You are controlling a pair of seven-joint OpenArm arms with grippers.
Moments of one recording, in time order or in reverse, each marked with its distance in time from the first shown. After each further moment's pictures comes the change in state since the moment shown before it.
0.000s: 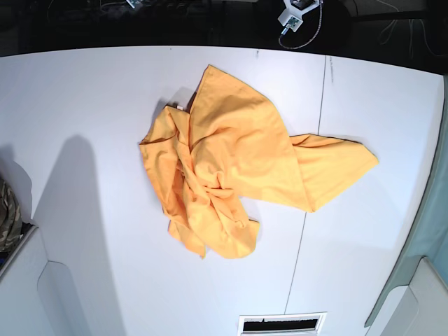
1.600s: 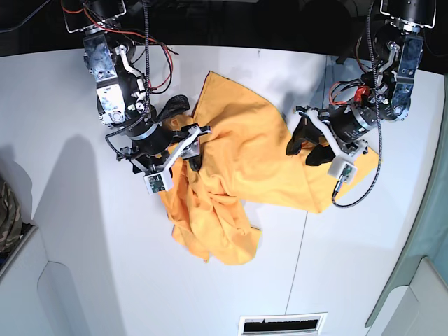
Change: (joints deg) left arm -19.1 -6.9 -10.2 24.9 -14.7 -0.2 11.6; right arm 37.4 -19.5 8.3 8.0 12.3 2.0 -17.1
